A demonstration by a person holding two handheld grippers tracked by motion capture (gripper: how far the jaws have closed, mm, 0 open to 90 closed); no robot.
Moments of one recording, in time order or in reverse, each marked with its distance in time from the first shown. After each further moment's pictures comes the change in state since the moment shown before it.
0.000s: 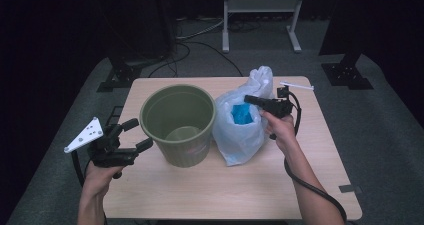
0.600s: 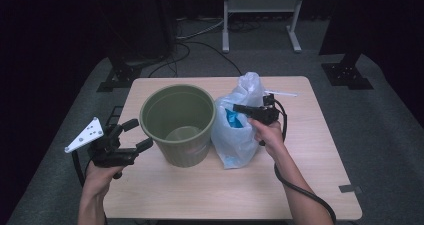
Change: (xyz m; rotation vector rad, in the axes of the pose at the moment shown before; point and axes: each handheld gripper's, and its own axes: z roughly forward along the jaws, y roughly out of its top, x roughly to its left) left arm 0.001 -0.002 0.000 0.002 0.004 -0.010; right arm -0.006 -0.028 0.033 0.069 0.019 0.003
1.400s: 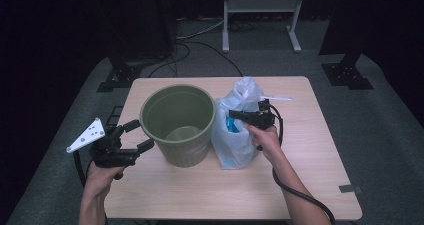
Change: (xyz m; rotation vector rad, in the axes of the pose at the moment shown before) left arm -0.001 -0.002 0.002 0.008 -0.007 -0.006; right arm -0.002 -0.015 0.009 0.038 0.012 0.003
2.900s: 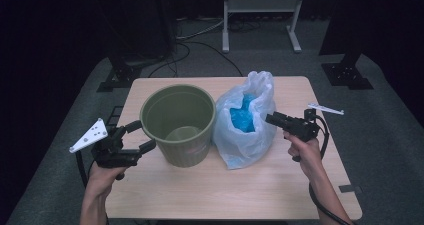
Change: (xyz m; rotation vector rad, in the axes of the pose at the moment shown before) left arm -0.001 -0.002 0.004 0.014 -0.004 -0.002; right arm 0.001 -0.014 -0.120 -0.164 -0.078 -0.008
